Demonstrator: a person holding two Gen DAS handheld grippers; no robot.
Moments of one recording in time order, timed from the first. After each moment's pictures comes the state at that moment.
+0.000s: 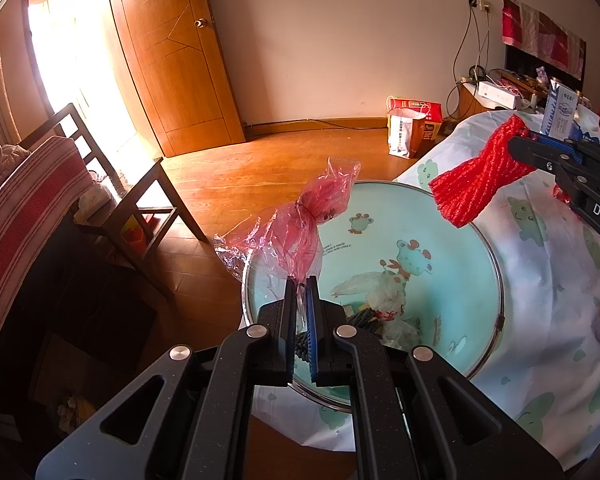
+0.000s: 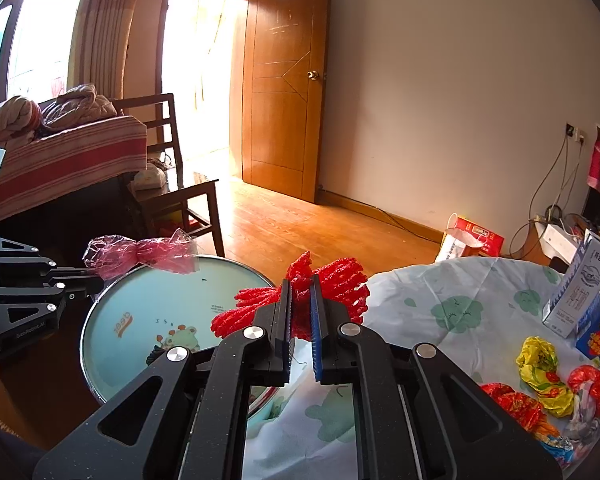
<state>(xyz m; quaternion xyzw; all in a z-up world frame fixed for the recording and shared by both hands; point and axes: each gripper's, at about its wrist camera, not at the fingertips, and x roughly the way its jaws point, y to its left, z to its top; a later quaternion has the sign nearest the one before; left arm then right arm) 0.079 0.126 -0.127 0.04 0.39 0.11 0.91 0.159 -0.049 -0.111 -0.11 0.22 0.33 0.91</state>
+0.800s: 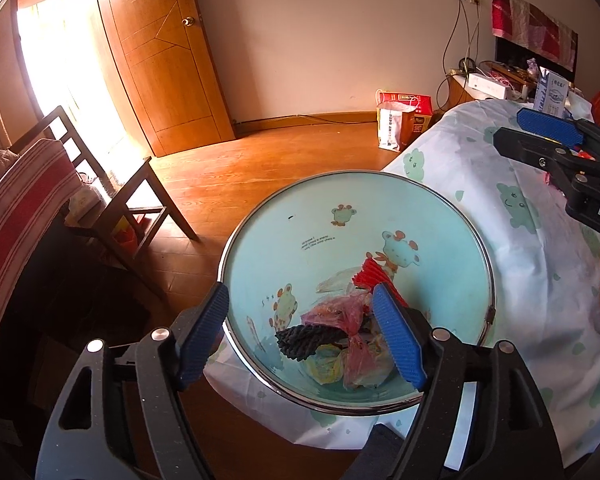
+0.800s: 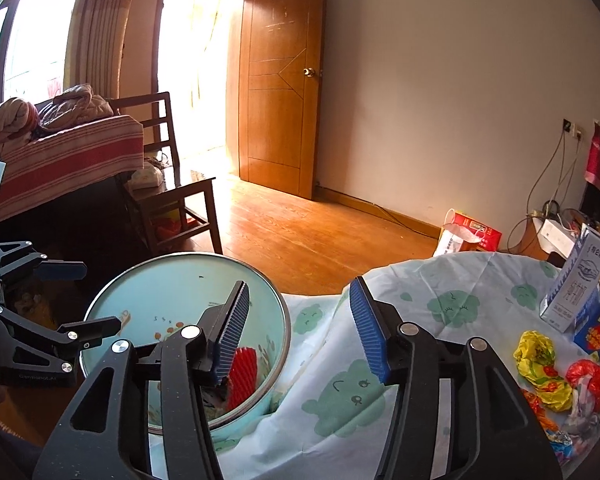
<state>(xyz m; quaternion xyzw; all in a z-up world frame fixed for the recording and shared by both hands) 0.083 0.112 -0.139 0.05 0.40 0.09 0.91 0.156 -0.057 -0.111 -0.11 0.23 0.31 0.92</state>
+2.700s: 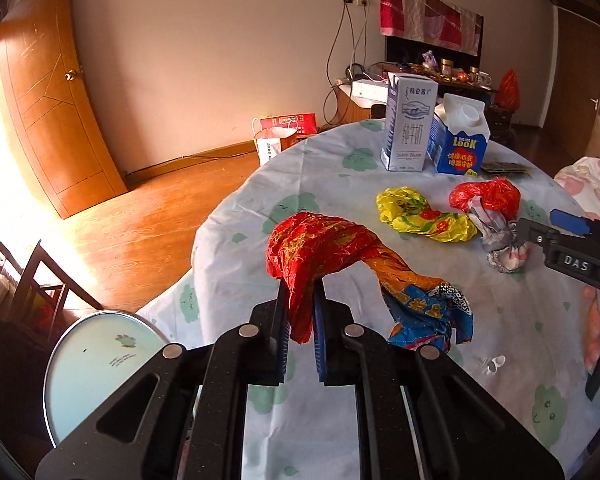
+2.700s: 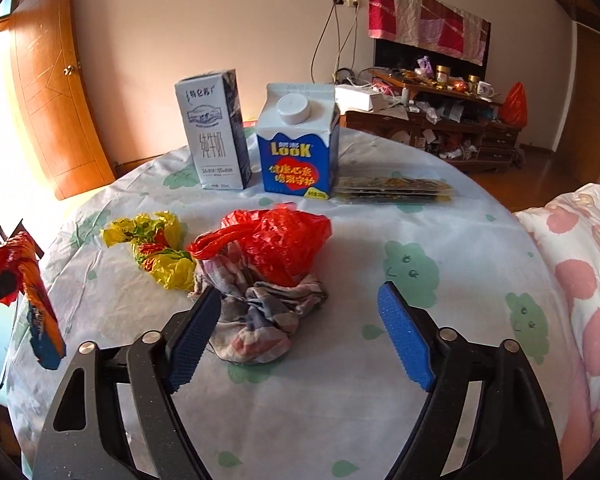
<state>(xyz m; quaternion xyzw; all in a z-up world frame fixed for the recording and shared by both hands) 0.180 -0.077 -0.108 0.07 0.37 -0.08 0.92 0.198 -0.338 -0.141 0.04 0.38 -0.02 0.92</state>
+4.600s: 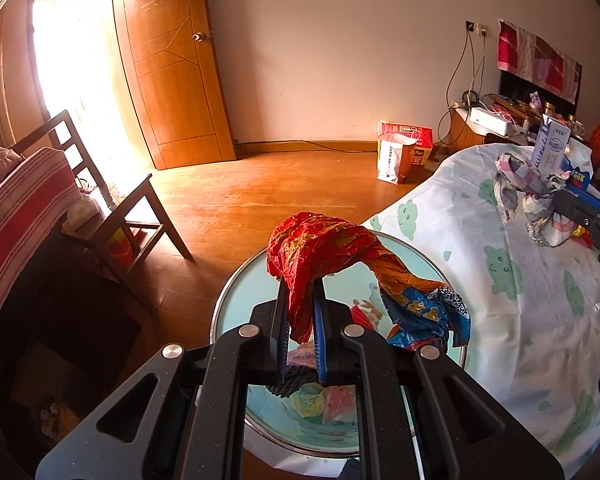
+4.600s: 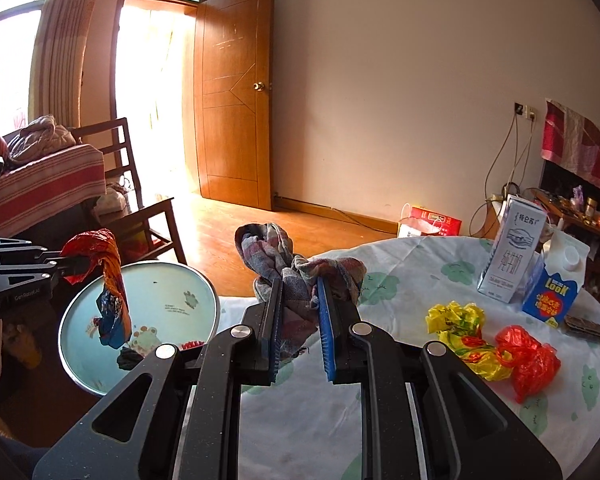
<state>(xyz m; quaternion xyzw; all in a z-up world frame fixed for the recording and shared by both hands) 0.097 0.113 -0.108 0.02 0.36 0.10 0.93 0.156 -0.113 -0.100 -0.07 0.21 0.26 0.94</state>
